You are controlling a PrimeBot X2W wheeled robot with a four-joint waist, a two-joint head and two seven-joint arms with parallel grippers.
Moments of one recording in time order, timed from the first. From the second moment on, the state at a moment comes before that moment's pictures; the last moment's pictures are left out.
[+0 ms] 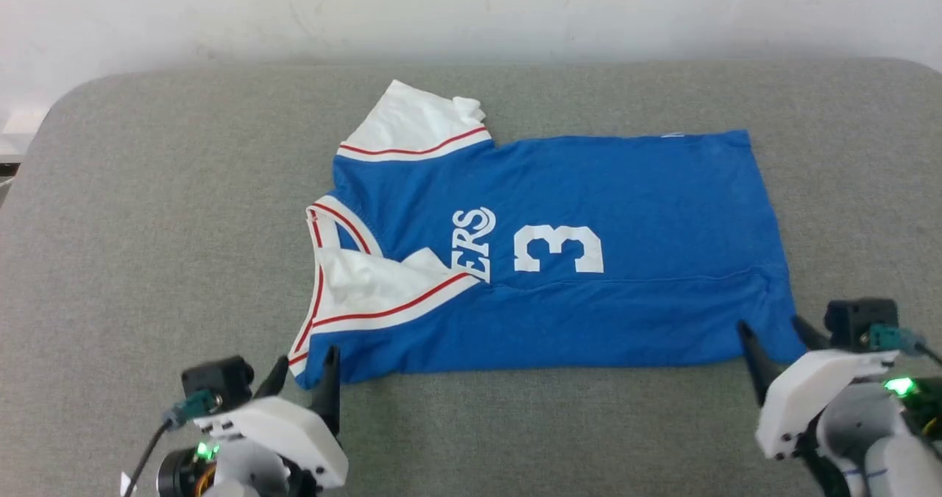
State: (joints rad) left arm -0.10 0.32 -0.39 0.19 -0.74 0.23 -0.03; right arm -0.10 -0.15 -0.06 0.20 0.16 0.13 0.28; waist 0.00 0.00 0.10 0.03
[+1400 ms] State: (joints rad) left arm -0.14 0.33 -0.47 0.08 -0.61 0.37 0.00; right arm -0.11 -0.10 -0.24 0.13 0.04 0.13 0.47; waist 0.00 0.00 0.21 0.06
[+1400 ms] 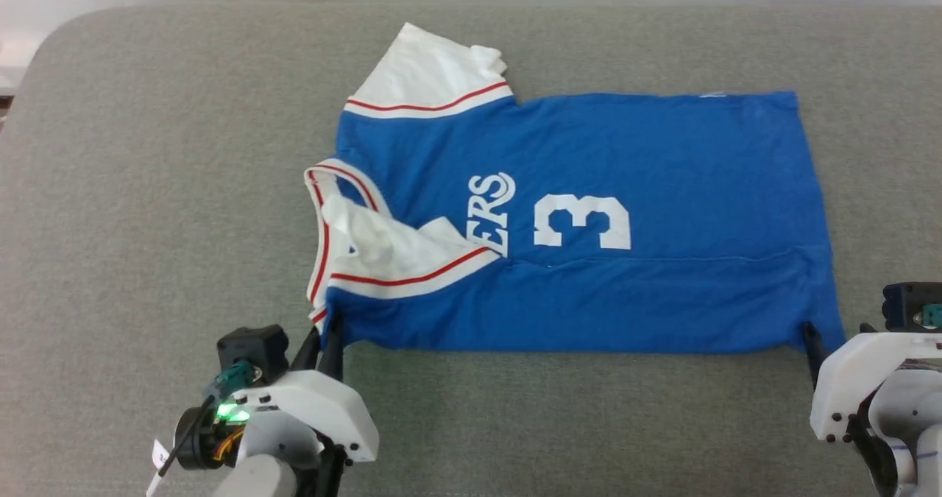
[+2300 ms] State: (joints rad) left arm 0.00 0.42 -0.50 0.06 -0.64 0.38 0.11; right arm -0.02 -0.08 -0.28 0.11 0.03 0.13 0.53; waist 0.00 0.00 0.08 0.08
